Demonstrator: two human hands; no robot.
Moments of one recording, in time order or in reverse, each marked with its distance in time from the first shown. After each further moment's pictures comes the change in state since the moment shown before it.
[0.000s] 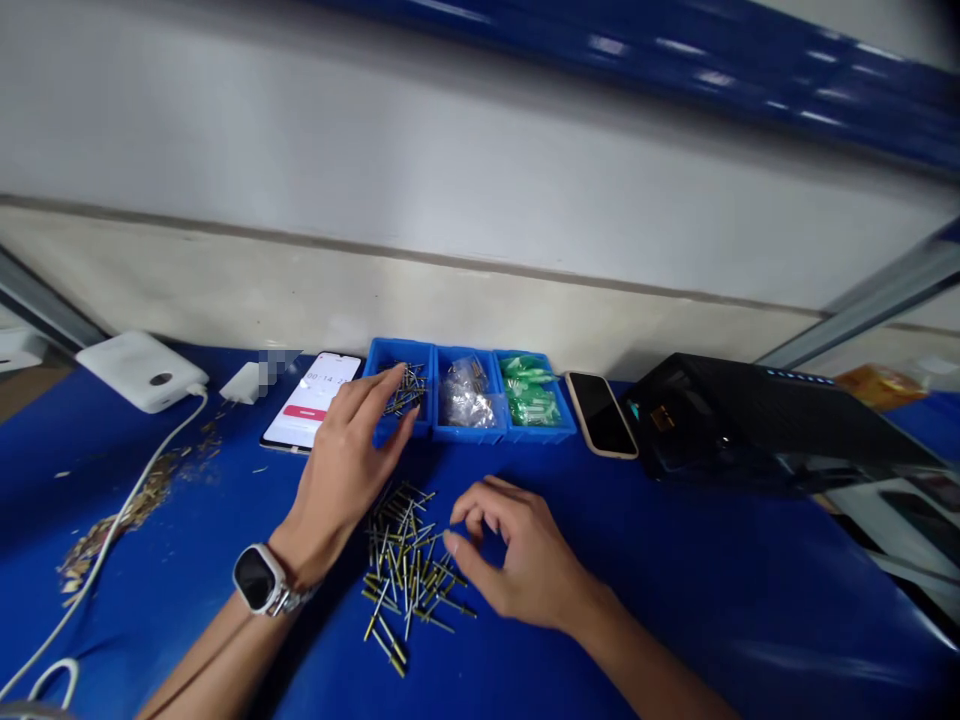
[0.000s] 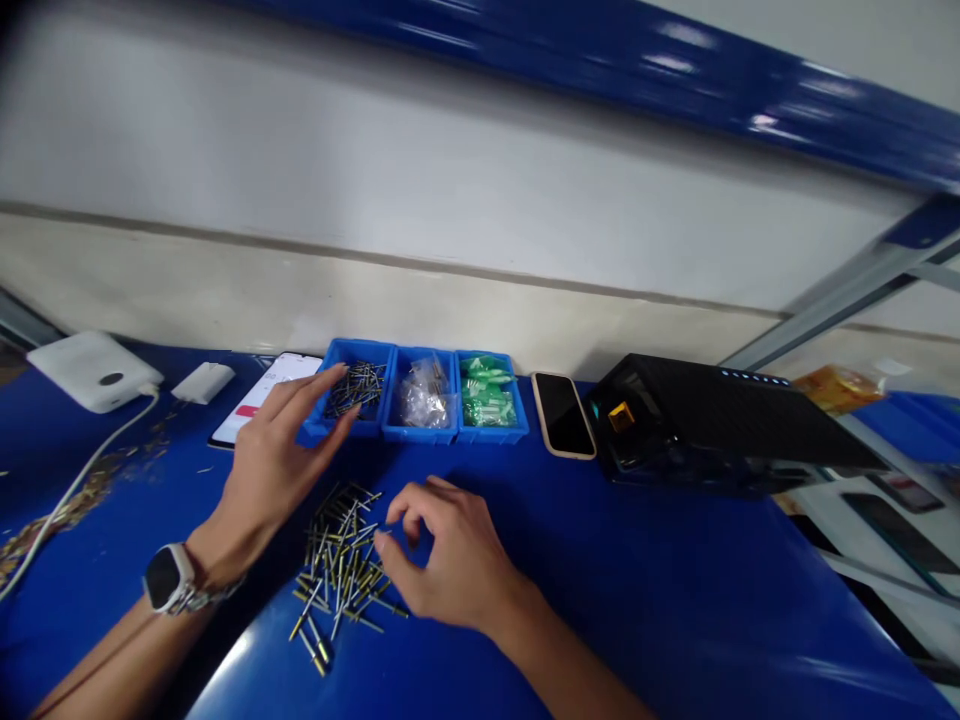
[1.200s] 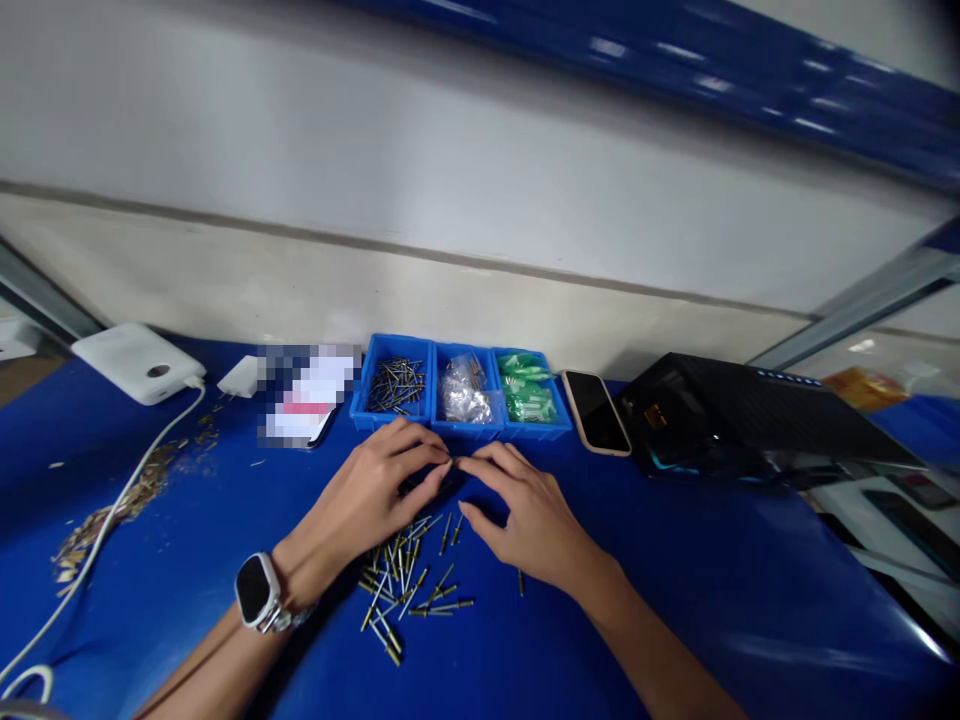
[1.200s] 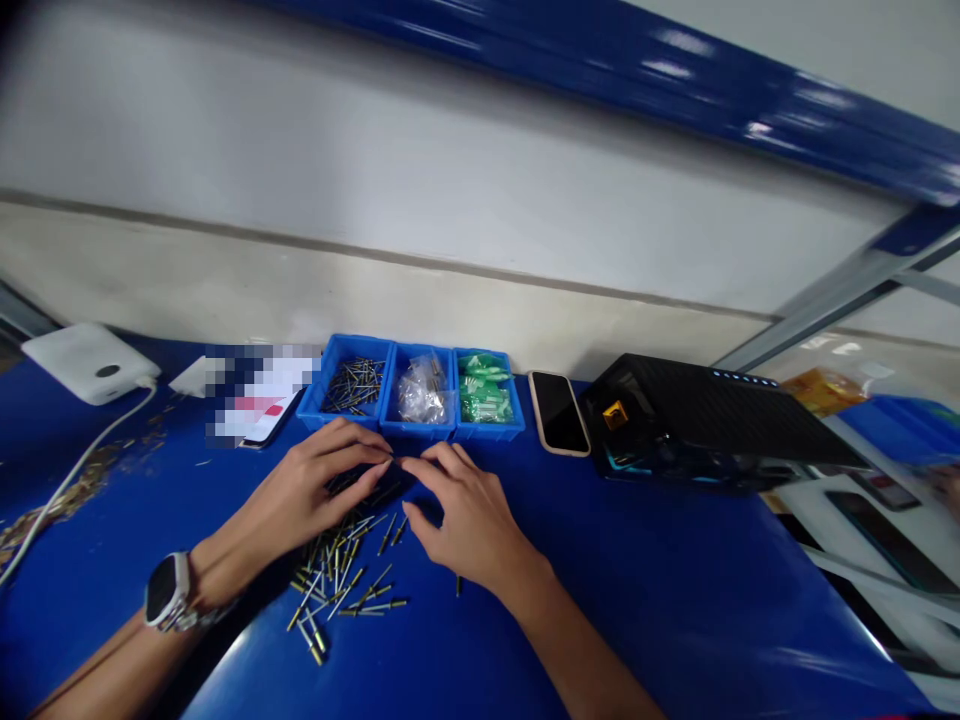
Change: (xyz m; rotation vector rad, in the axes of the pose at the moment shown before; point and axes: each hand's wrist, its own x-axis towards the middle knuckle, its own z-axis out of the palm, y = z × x) left_hand -0.020 0.011 0.002 -0.350 -0.493 0.090; right_hand 0.010 0.017 -0.013 -0.378 0.012 -0.081
